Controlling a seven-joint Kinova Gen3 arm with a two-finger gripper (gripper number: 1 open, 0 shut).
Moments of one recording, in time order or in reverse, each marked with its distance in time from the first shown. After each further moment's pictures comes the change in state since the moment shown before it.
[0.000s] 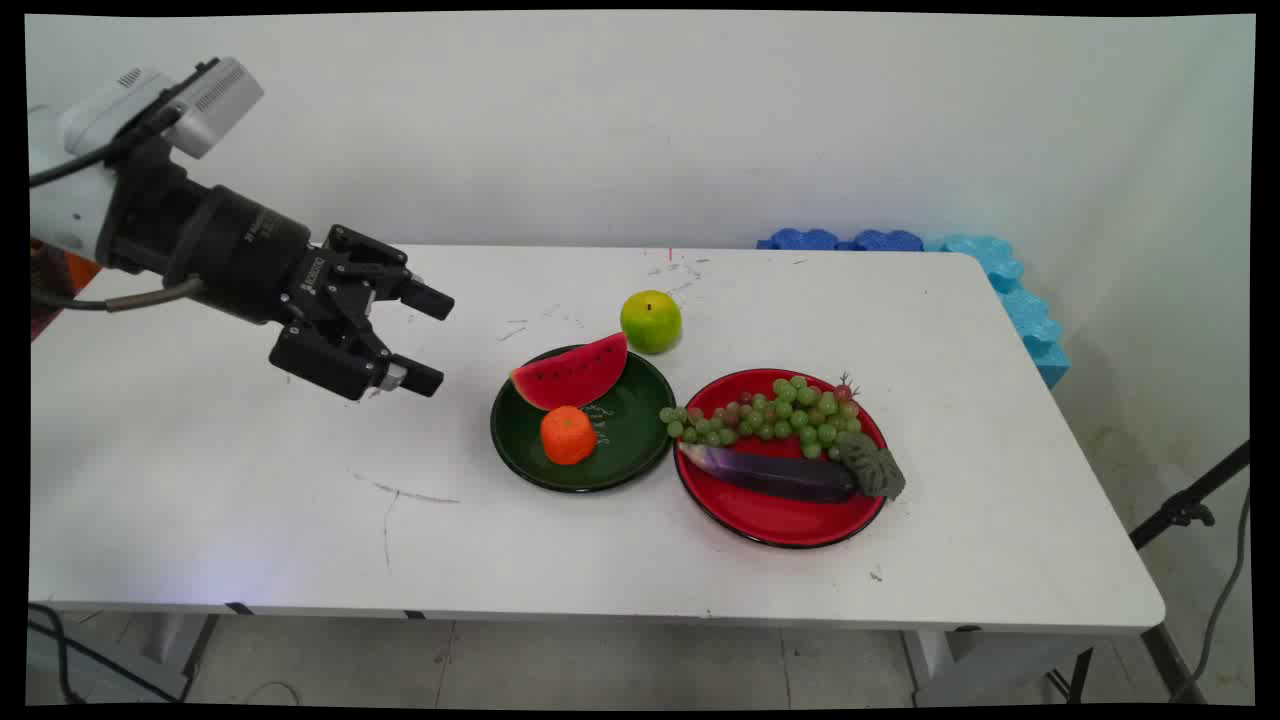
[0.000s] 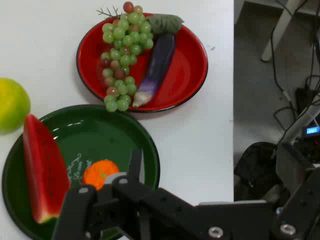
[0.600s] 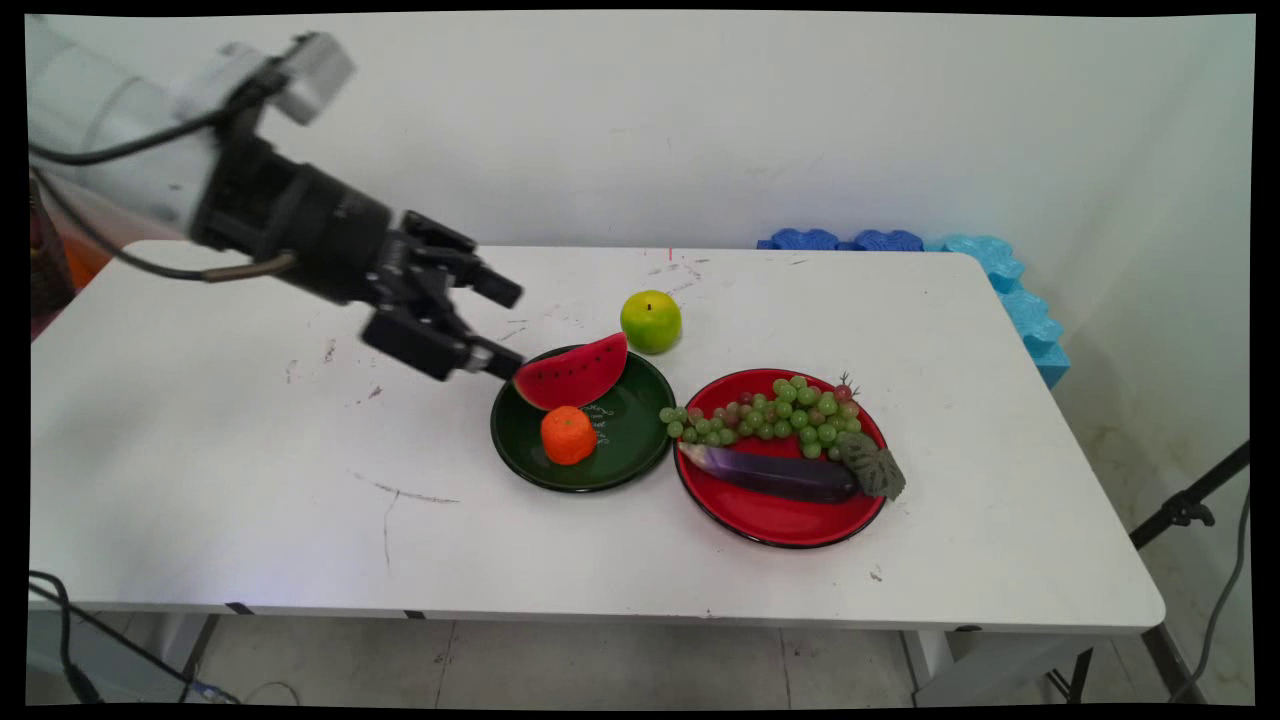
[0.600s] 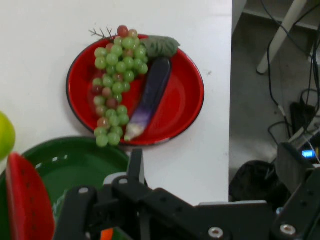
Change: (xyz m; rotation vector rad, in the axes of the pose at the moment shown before) arm 0.052 0.003 0.041 -0.008 -0.011 -0.033
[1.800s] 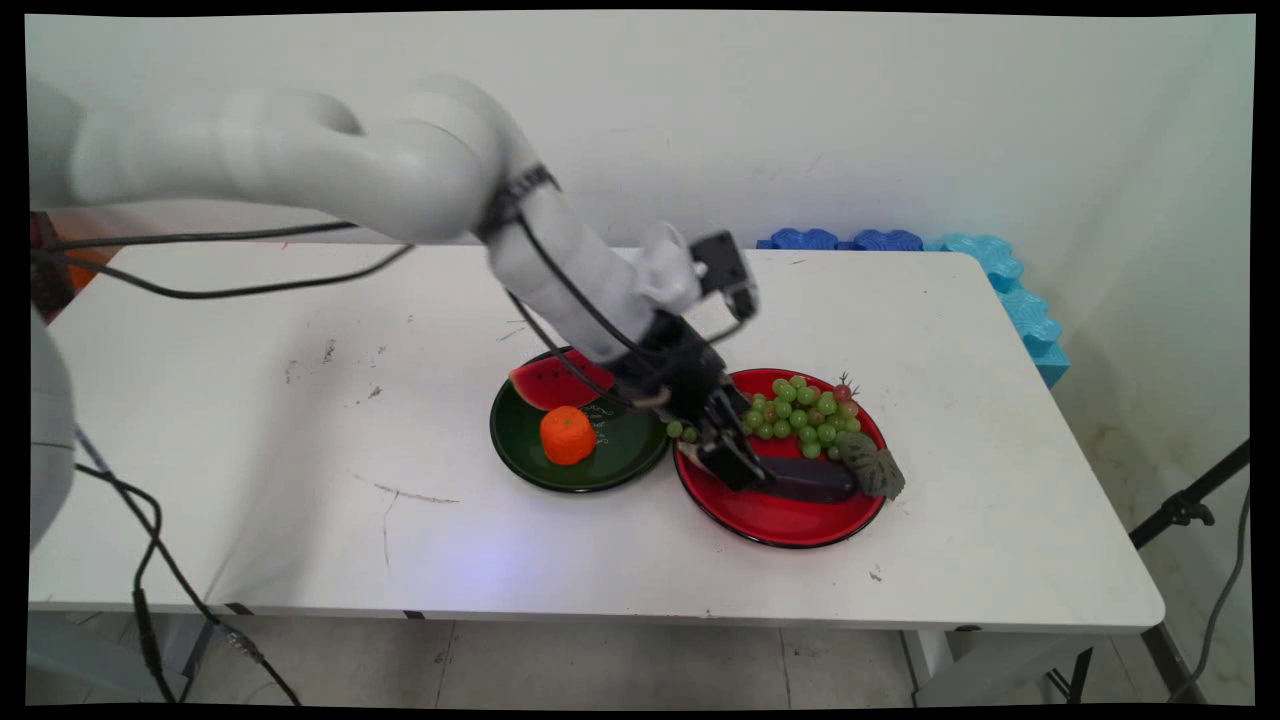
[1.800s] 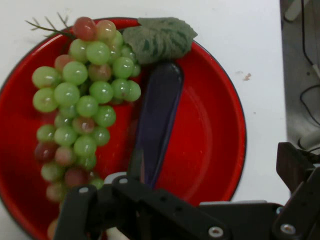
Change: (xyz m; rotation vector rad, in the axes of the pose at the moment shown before) arm 0.066 -0.005 0.262 0.007 -0.214 0.059
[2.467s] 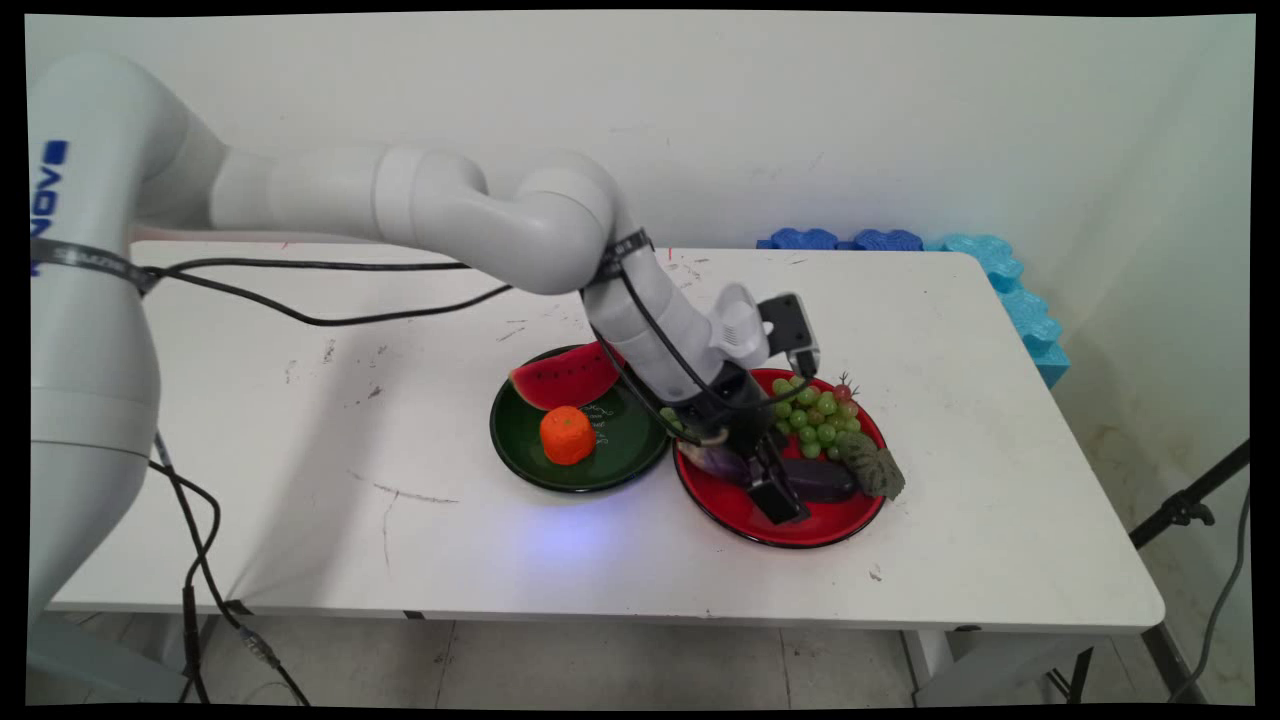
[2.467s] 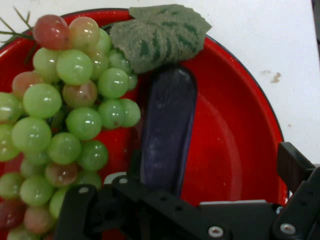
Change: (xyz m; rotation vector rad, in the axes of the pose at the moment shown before) arm 0.013 -0.014 0.082 -0.039 -0.056 0.052
